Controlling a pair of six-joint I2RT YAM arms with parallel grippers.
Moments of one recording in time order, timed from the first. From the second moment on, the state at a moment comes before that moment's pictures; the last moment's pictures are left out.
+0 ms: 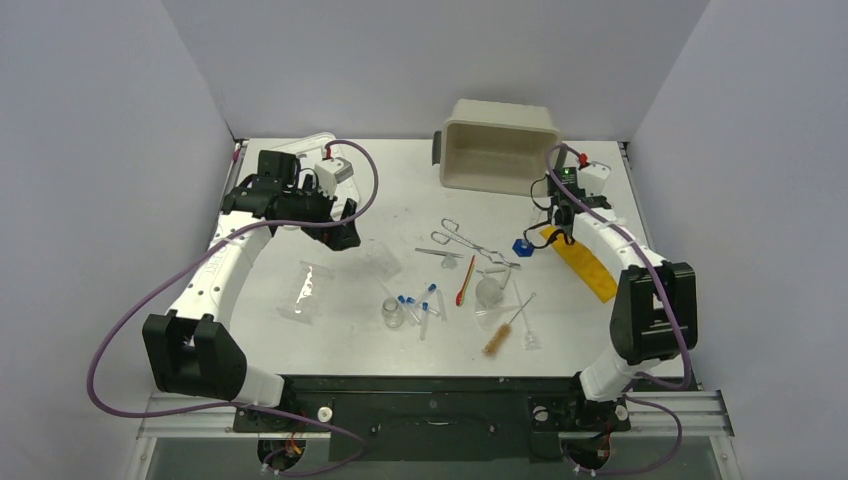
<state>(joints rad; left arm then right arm) -0.15 1.44 1.33 -0.83 0.55 0.31 0.14 1.63 1.17 -0.48 0.61 0.49</state>
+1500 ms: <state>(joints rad) -0.14 1.32 1.31 -0.85 0.55 0.31 0.81 1.78 1.18 -0.56 0.11 0.49</state>
